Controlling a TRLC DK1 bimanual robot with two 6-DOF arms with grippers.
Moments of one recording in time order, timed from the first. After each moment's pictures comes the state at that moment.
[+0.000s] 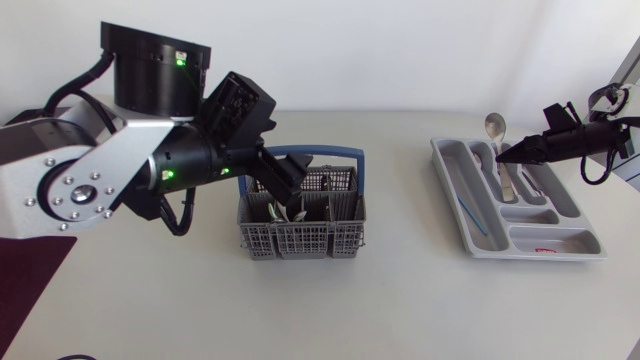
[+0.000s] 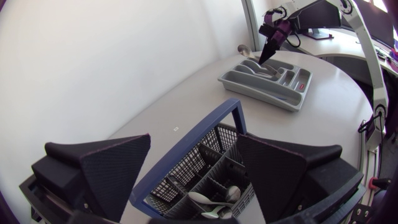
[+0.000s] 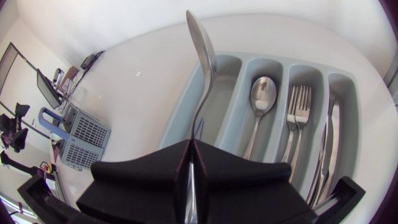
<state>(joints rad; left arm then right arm) -0.66 1.36 0.95 -0.03 -0.05 0.33 -0.48 2.25 1.82 -0.86 -0.79 -0.57</state>
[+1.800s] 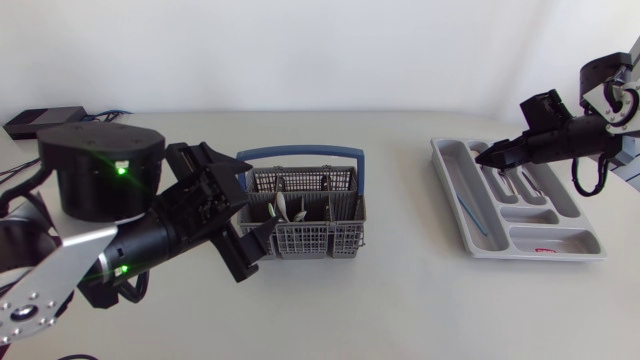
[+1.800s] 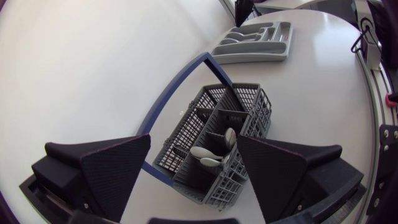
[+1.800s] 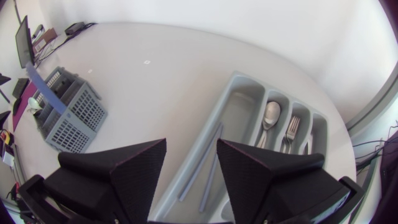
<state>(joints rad) -0.71 1.11 0.62 0.06 -0.13 0.63 -0.24 1.67 1.19 -0.43 -0.46 -0.50</state>
